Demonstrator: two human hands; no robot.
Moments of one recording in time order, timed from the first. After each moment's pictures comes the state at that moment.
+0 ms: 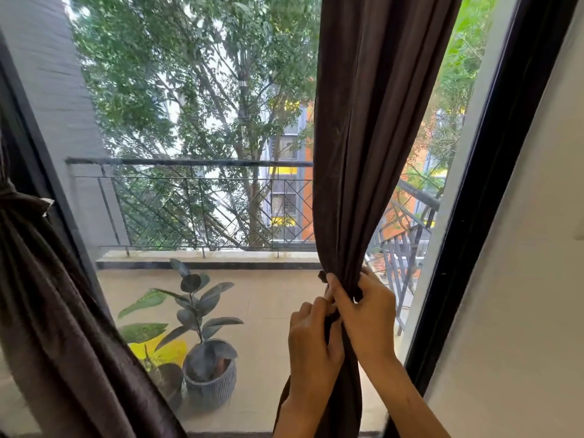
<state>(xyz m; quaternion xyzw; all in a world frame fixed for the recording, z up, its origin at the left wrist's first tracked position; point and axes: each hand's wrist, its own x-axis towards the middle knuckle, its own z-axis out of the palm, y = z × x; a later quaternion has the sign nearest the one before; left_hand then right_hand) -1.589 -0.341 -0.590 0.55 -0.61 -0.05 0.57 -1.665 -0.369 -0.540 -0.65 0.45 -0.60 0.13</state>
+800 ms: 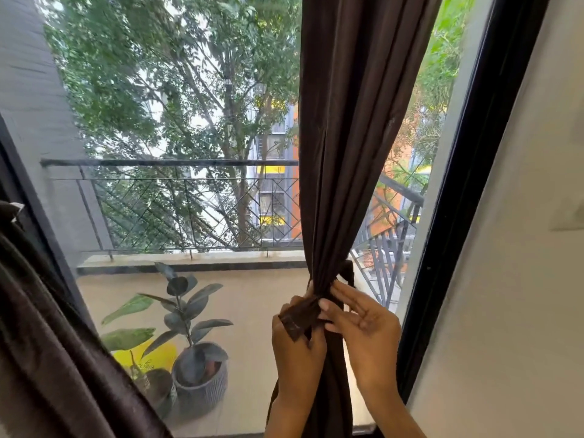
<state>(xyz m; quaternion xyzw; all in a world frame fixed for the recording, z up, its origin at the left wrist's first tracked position) -1.588 -0.348 -0.599 0.52 -0.52 -0.14 0.66 -1.676 -0.336 -0.549 -0.48 0.36 -0.67 0.44</state>
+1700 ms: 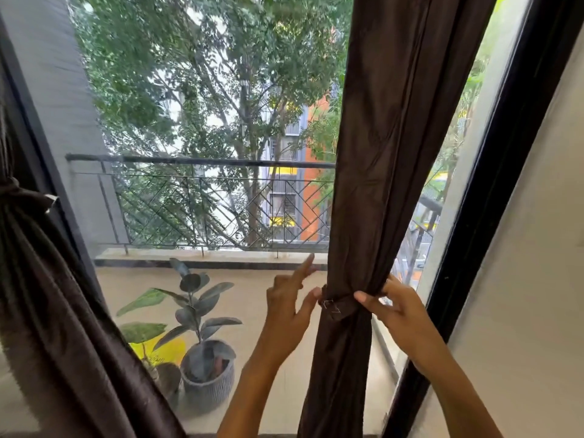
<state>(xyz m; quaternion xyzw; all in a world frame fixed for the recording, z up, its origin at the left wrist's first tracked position) -1.532 -0.369 -0.563 0.50 -0.68 -0.09 0.53 -1.715 -0.377 -0.524 -0.72 0.38 -0.48 0.33</state>
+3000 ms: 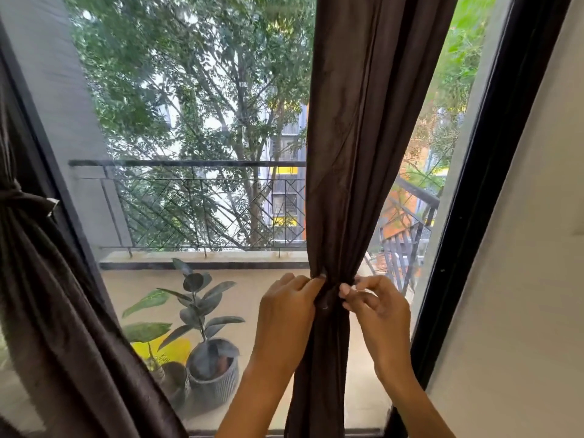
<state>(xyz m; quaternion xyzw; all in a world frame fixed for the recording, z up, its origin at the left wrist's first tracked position) -1.548 -0.325 -0.524 0.53 -0.72 0.19 0.42 -1.685 -0.350 -0.540 -0.52 0.38 -0.66 0.39</state>
